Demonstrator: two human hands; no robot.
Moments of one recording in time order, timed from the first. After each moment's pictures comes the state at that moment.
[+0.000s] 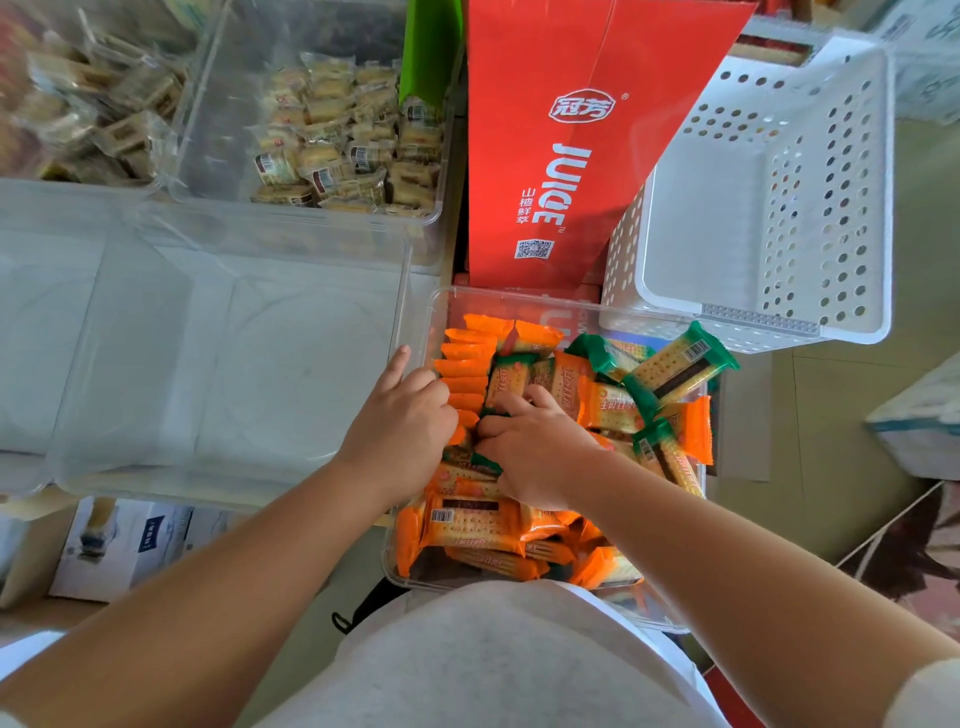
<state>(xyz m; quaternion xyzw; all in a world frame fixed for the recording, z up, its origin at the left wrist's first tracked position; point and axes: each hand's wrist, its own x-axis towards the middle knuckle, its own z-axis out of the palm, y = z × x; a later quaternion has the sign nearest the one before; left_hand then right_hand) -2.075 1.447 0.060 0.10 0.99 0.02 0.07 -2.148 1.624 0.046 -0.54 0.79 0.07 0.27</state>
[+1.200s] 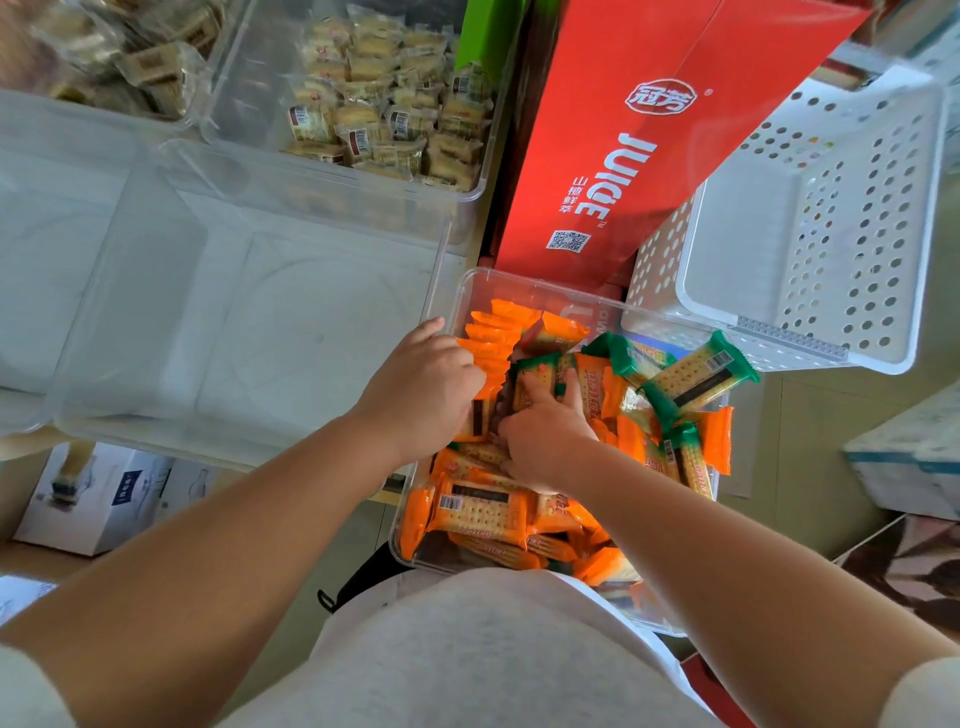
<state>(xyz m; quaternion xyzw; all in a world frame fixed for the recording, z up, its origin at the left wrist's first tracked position) -2.086 1.434 0.059 0.08 0.99 0.12 0.05 -2.142 1.598 0.033 -0.40 0.81 0.18 0.38</state>
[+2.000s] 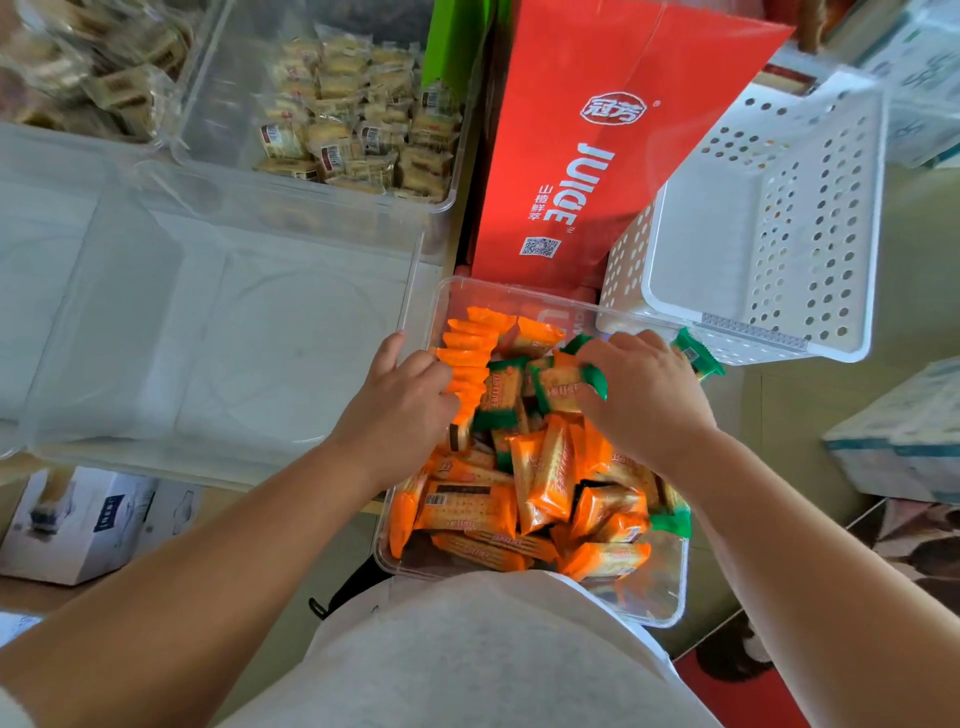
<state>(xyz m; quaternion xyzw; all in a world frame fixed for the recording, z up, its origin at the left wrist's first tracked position) -2.074 1.439 0.059 0.12 0.99 0.05 0.02 -2.192 1.675 0.102 -0.28 0.95 -0.04 0.13</state>
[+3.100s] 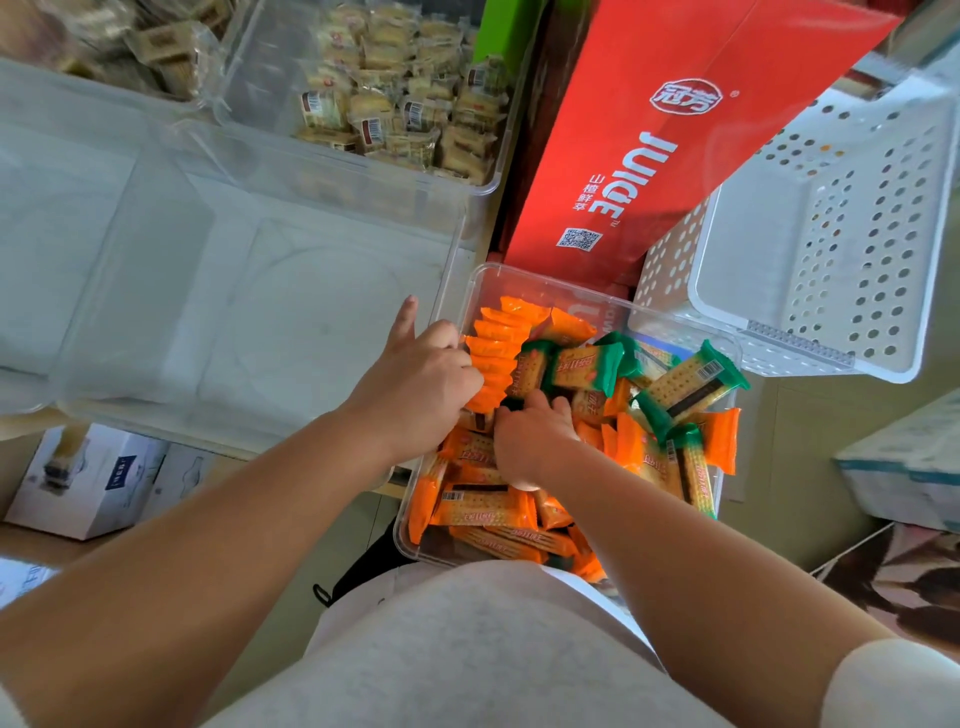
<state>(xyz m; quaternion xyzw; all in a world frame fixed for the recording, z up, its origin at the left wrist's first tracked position) -2.074 1.424 0.064 0.08 0.99 0.08 0.08 -2.132 1.578 0.029 -0.34 0.82 0.19 0.43</state>
